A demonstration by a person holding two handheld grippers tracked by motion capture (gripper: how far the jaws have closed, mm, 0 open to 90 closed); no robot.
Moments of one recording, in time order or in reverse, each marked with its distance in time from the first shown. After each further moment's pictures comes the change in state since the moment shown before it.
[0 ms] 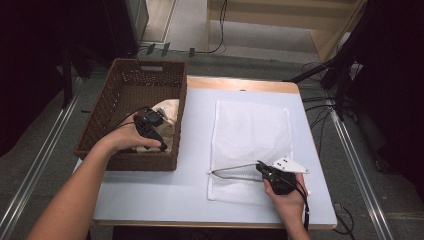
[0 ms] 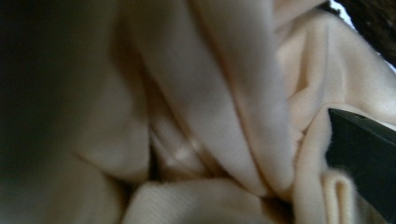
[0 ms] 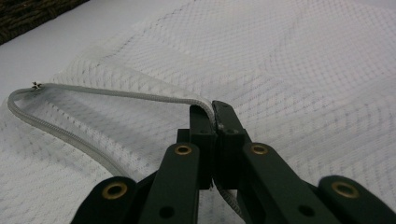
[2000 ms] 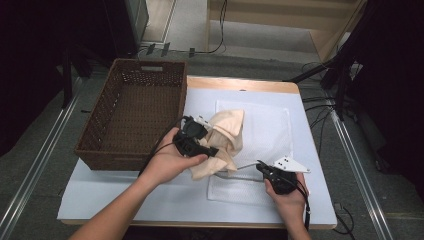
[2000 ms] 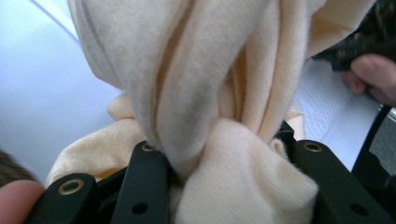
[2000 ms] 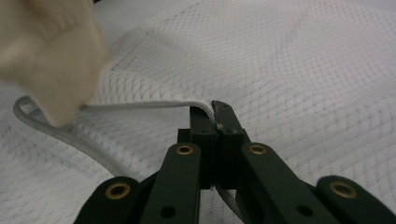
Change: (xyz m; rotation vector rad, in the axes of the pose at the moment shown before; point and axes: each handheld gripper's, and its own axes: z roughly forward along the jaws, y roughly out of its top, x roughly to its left) left arm -0.165 0.021 -0.075 -0.457 -0.221 0.055; right arm -0.002 0.001 -0.001 -0.009 0.016 0.004
